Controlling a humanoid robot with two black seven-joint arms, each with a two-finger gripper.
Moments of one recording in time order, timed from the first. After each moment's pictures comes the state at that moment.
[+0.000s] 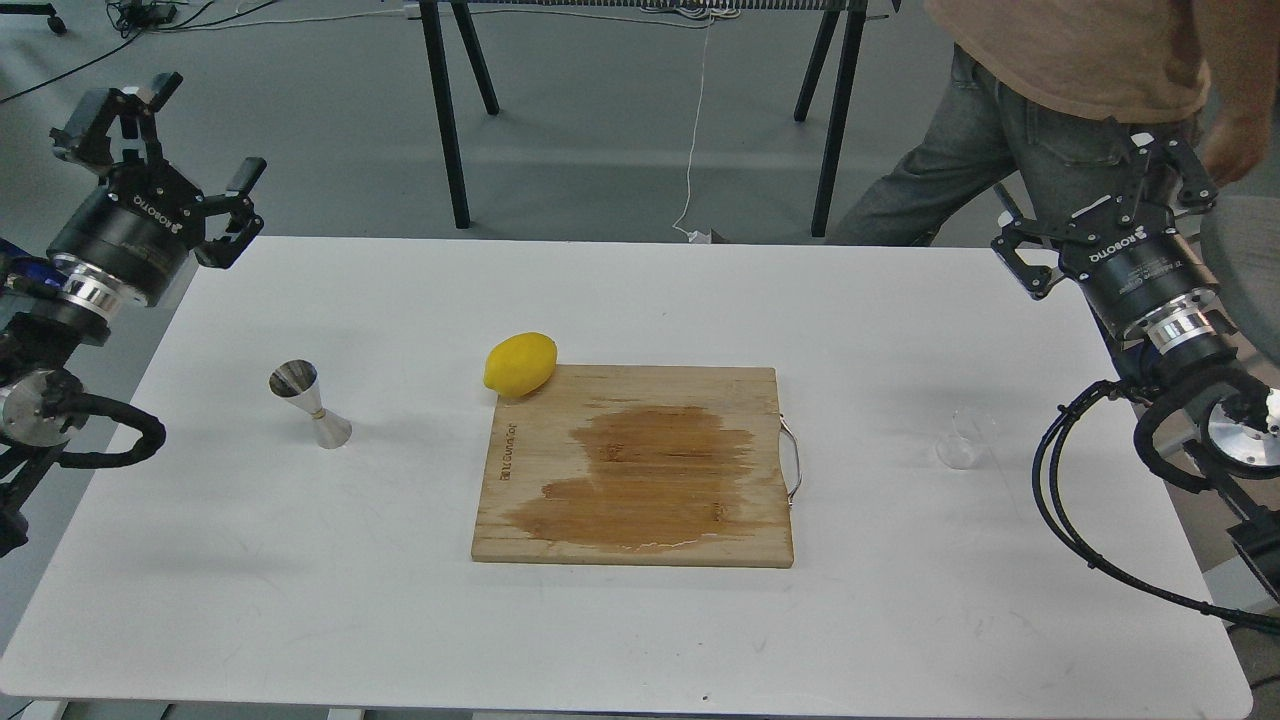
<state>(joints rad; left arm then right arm) -0.56 0.67 -0.78 -0.84 0.20 -0.49 -0.49 0.52 -0.50 0.96 0.97 0.30 0.49 0.07</state>
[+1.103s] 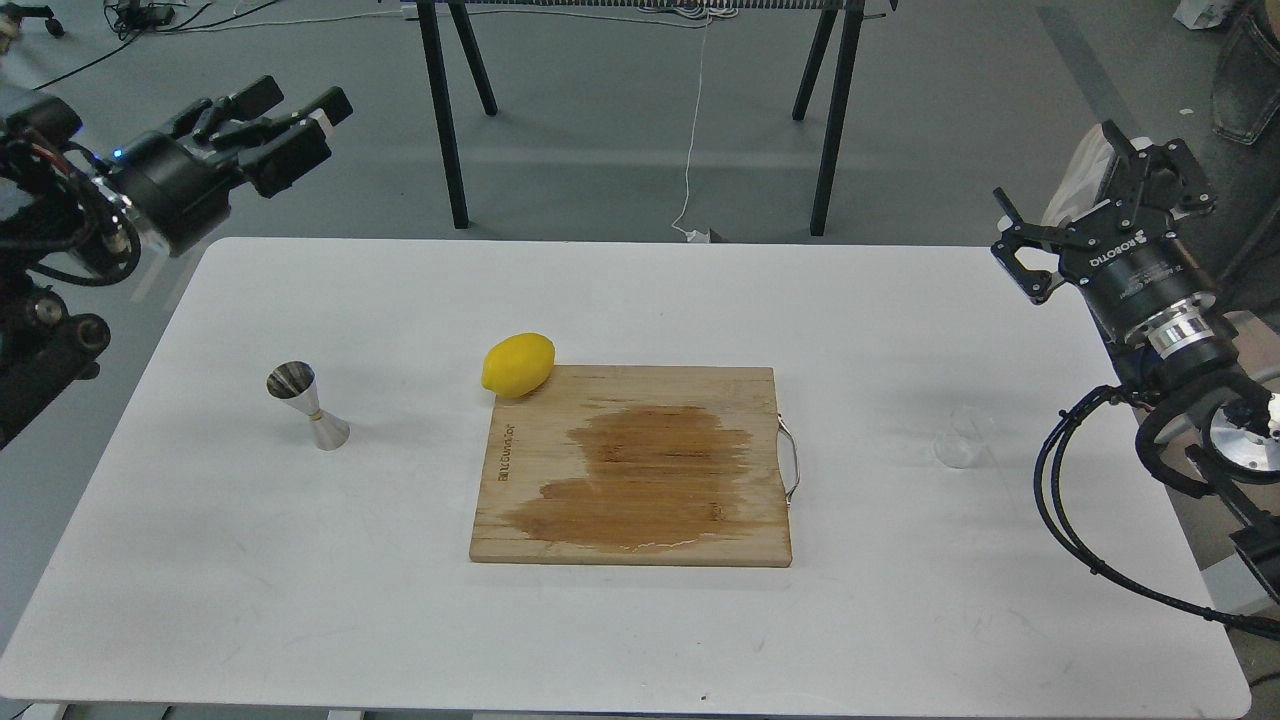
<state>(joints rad) -0.57 0.83 -0.75 -1.13 1.68 0.40 -0.49 0.50 -0.51 0.96 0.98 0.30 0.49 0.07</state>
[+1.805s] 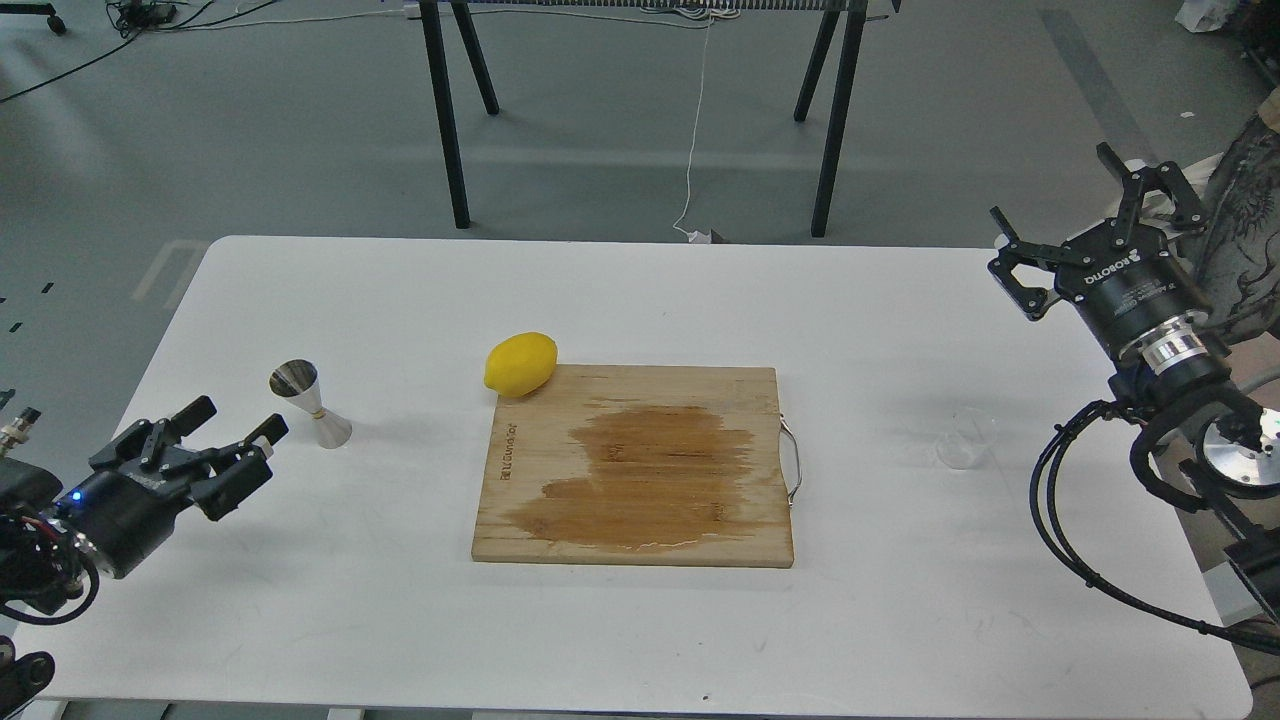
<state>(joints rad) -0.04 0.78 -0.75 -1.03 1.69 0.49 -0.49 0.49 -0.49 0.96 0.97 0.30 0.49 0.07</state>
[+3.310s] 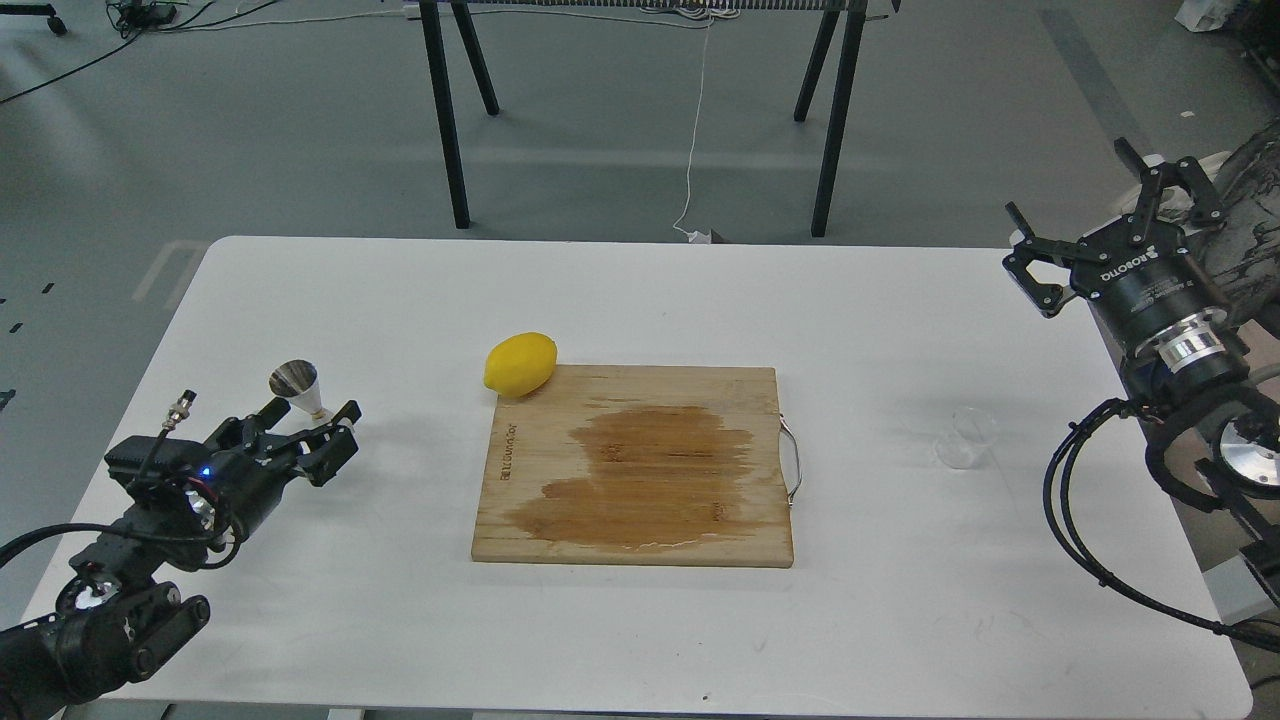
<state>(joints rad) -0.35 0.39 -0.63 -0.46 1.68 0.49 -0.49 0.48 -0.52 0.97 0.98 0.30 0.49 0.07</state>
